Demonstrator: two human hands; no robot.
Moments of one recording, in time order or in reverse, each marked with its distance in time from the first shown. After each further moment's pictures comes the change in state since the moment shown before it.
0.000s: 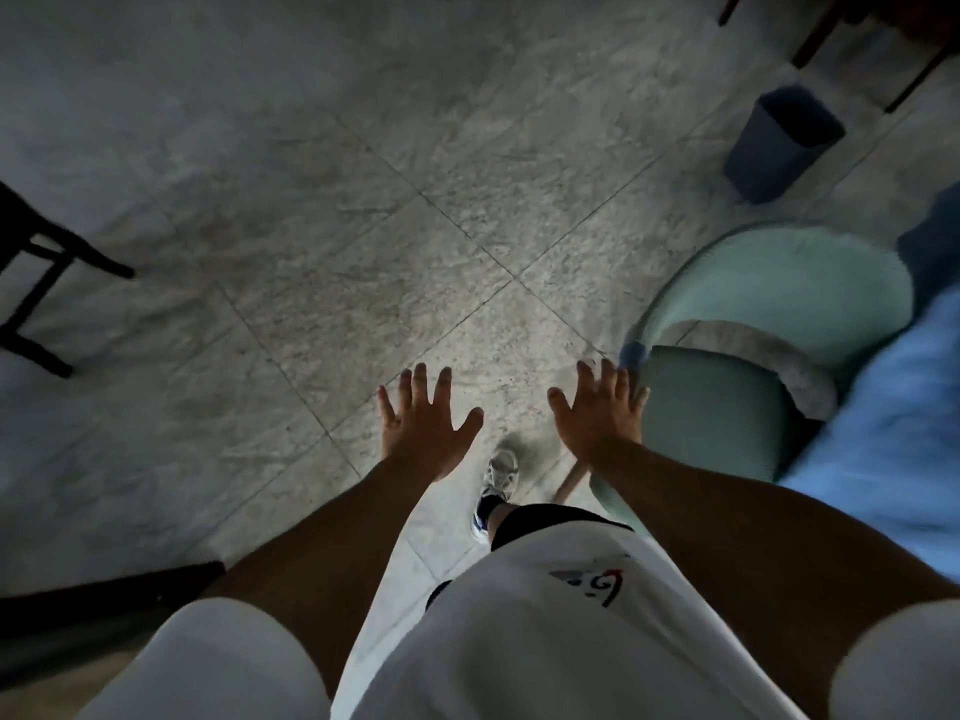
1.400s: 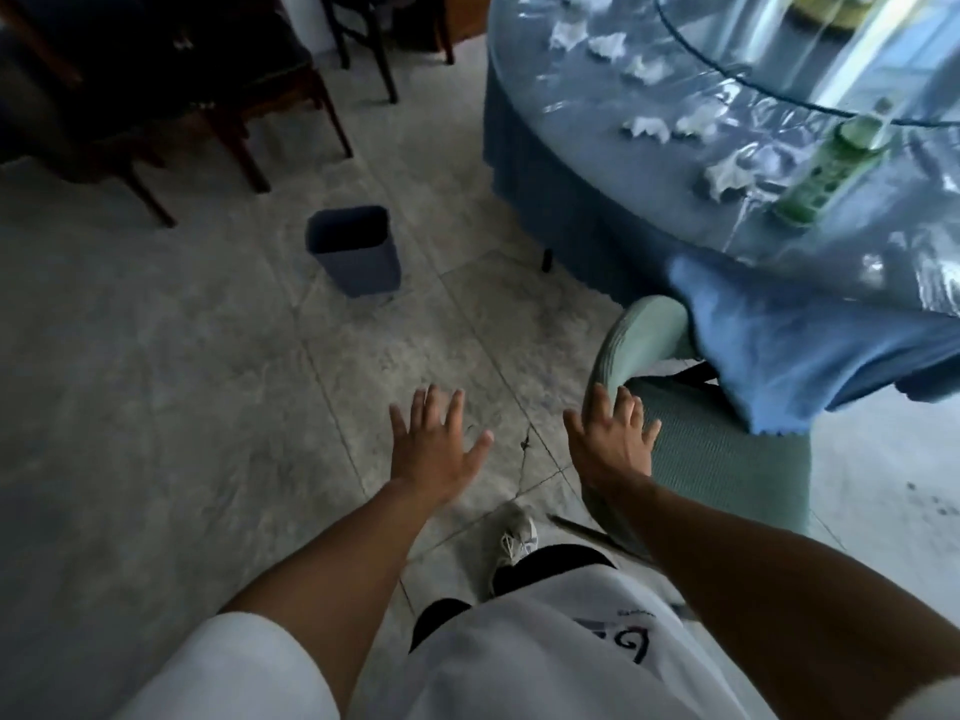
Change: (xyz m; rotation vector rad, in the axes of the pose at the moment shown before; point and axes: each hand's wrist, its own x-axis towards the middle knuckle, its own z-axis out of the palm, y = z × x) left_hand 0.545 0.421 -0.192 0.573 -0.174 1.301; right_hand 0.350 0.086 -0.196 0.700 0.432 1.239
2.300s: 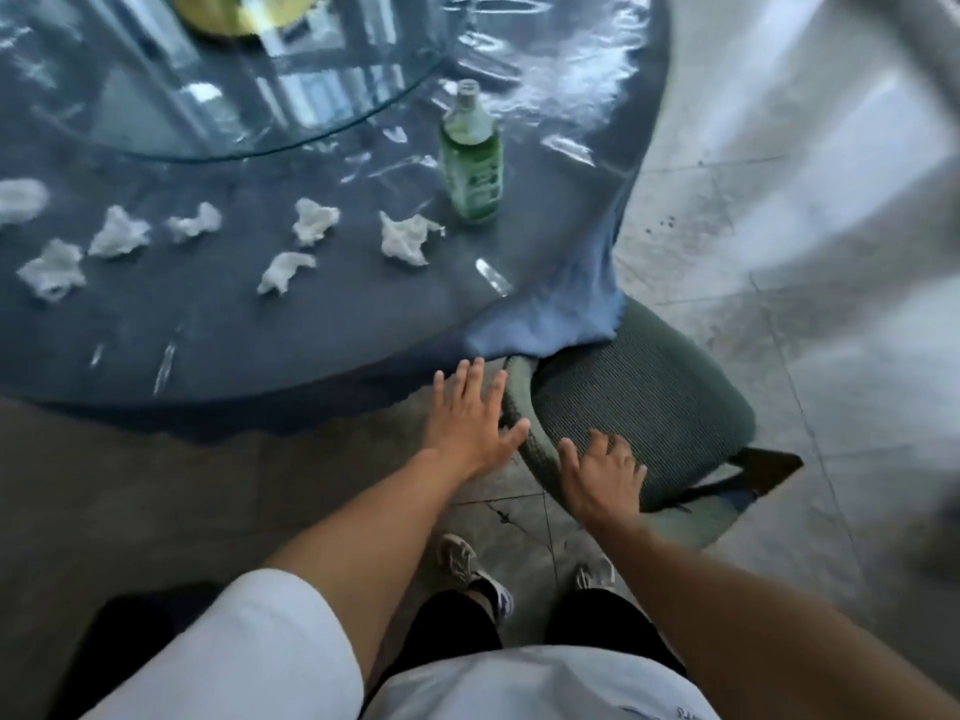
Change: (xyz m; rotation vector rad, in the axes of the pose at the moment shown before) left_hand 0.354 0.243 -0.090 0.578 -0.227 1.234; right_hand 0.161 -0.035 -0.022 0.592 0.293 1.126
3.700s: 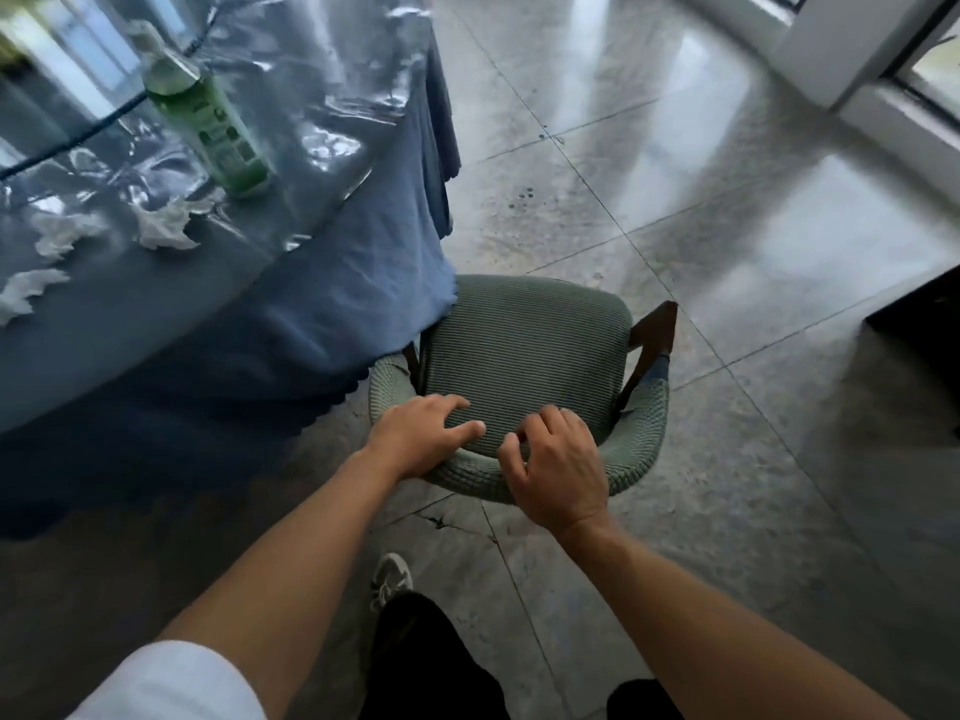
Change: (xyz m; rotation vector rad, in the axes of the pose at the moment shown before) left_hand 0.003 0.151 0.103 -0.085 -0.147 0.252; right_hand -0.030 0.188 0.013 0.073 0.623 -0.424
